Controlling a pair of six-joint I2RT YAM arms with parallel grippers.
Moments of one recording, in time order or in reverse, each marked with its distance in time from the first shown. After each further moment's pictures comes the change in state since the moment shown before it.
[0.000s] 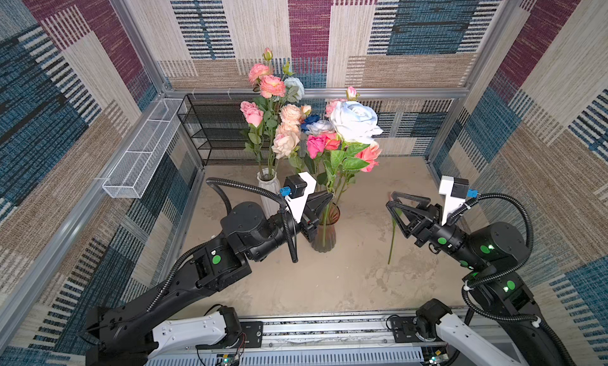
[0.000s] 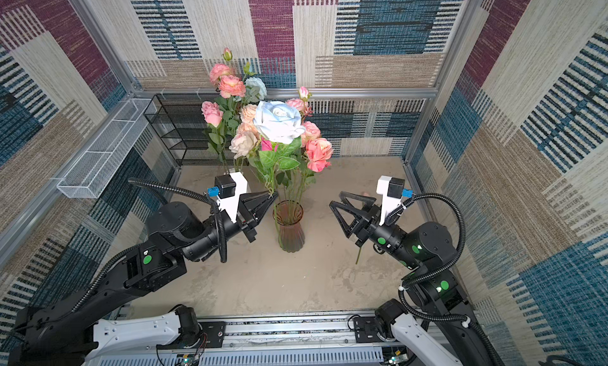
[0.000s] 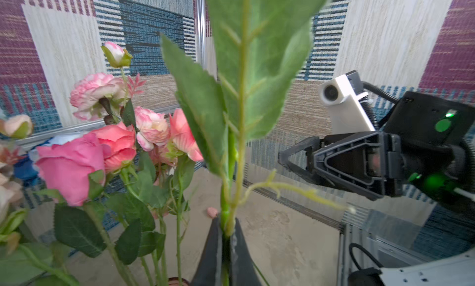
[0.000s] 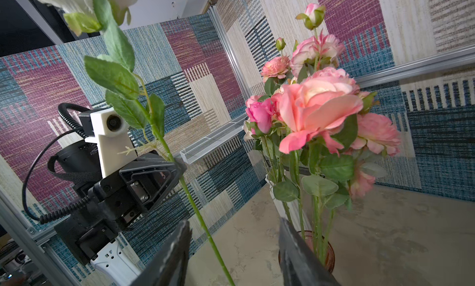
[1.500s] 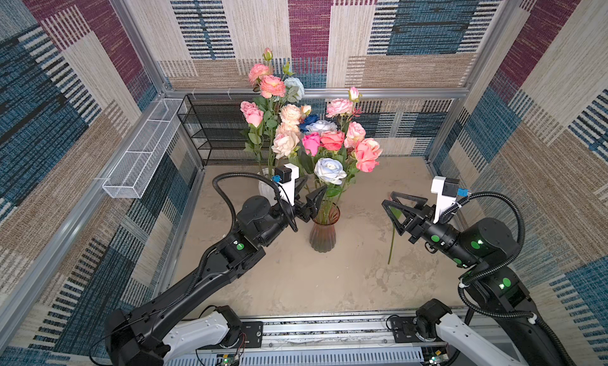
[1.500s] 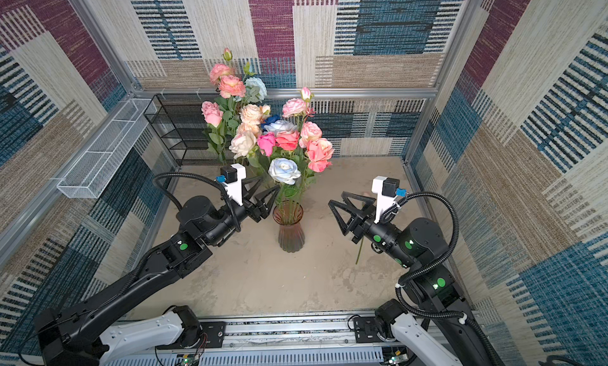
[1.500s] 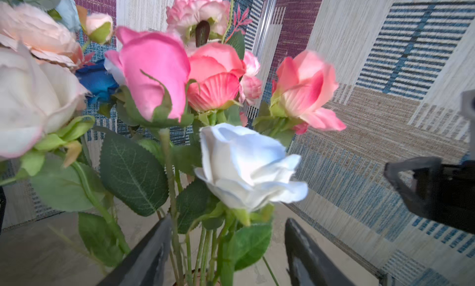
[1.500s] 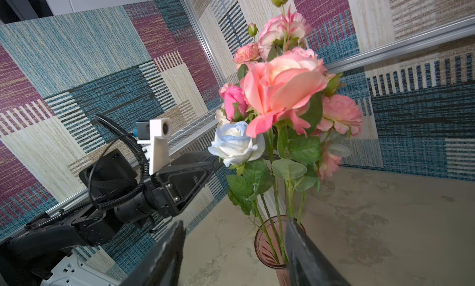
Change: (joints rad) left arm 0.274 0.029 -0.275 0.317 0.119 -0.262; right arm 0.000 0.007 -0.025 -0.078 0.089 -0.046
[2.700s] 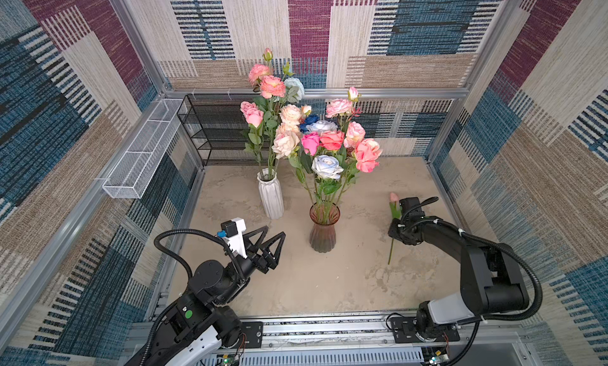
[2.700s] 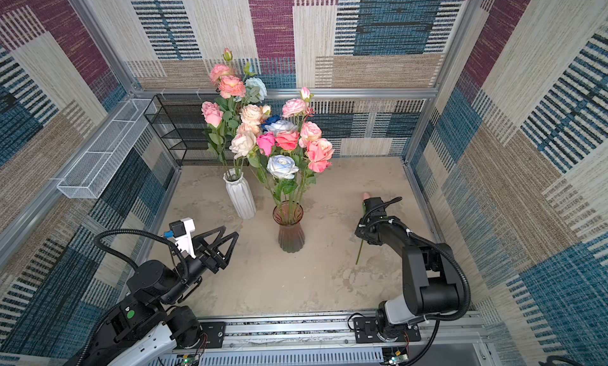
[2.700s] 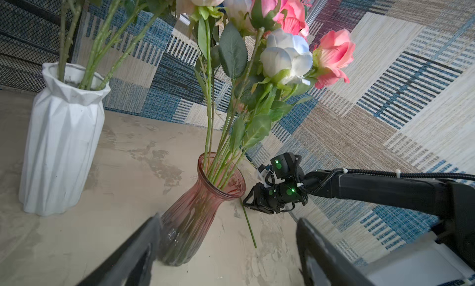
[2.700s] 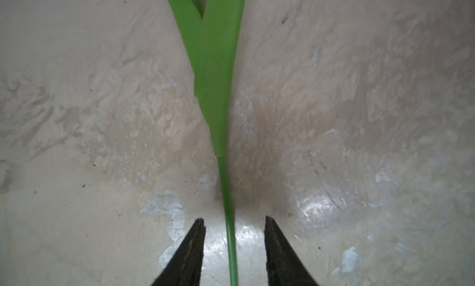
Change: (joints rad) left arm -0.005 -0.735 -0.472 -0.349 -0.118 -0.344; right arm -0.423 0.911 -0.133 -0.242 0.399 0.018
